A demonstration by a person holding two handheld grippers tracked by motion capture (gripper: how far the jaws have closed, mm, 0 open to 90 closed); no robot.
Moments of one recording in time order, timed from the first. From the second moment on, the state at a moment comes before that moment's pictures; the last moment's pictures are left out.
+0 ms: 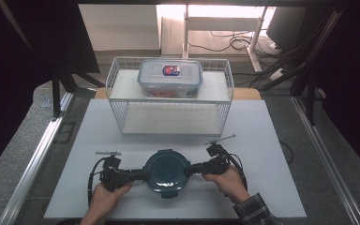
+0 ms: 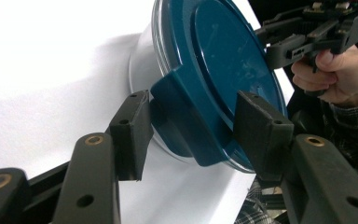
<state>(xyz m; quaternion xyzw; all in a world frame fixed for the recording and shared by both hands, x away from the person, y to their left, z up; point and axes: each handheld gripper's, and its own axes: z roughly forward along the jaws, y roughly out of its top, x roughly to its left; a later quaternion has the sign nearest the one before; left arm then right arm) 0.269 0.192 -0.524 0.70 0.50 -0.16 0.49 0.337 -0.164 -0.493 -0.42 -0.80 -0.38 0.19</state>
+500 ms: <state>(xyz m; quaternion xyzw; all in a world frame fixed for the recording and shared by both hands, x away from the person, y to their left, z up) 0.276 0.193 -0.544 0.65 0.51 -0.26 0.50 0.350 -0.169 -0.502 -0.44 -0.78 -0.38 0.24</state>
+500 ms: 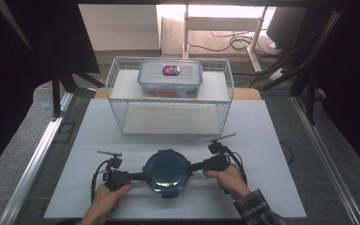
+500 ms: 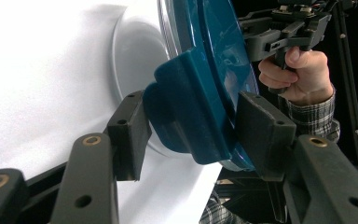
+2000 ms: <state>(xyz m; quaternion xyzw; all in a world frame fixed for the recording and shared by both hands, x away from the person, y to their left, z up) 0.300 0.181 -0.438 0.71 0.41 -0.12 0.56 0.320 -0.191 -0.420 -0.39 -0.77 -0.50 0.10</state>
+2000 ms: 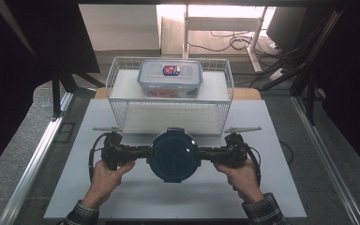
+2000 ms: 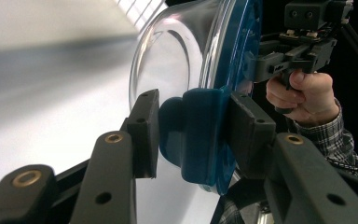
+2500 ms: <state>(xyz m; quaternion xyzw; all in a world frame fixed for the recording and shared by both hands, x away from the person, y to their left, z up) 0.335 0.191 -0.365 0.71 0.39 -0.09 0.58 0.349 -0.182 -0.346 -0.36 -0.77 -0.52 0.05</state>
